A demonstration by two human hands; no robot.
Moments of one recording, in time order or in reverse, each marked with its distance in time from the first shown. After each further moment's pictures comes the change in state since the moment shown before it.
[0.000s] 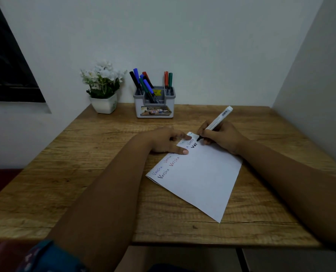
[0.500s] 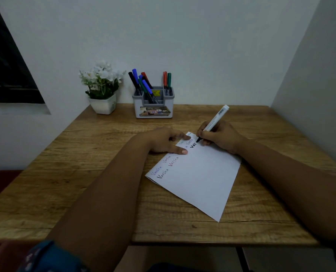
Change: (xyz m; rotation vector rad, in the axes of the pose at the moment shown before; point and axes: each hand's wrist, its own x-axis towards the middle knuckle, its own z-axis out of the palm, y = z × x) left_hand -0.001 0.002 -0.001 -0.008 -0.007 -0.008; right_hand -0.001 -0.002 0.000 -0.065 0.008 0.018
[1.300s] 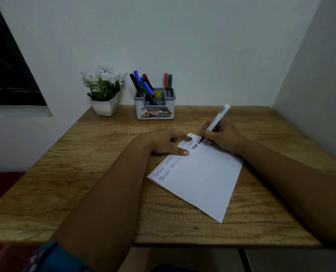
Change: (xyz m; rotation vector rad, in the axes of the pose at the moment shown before) left_hand -0.004 0.005 -0.002 -0.005 -0.006 0.014; right_hand 0.005 0.004 0.000 -0.102 0.083 -0.010
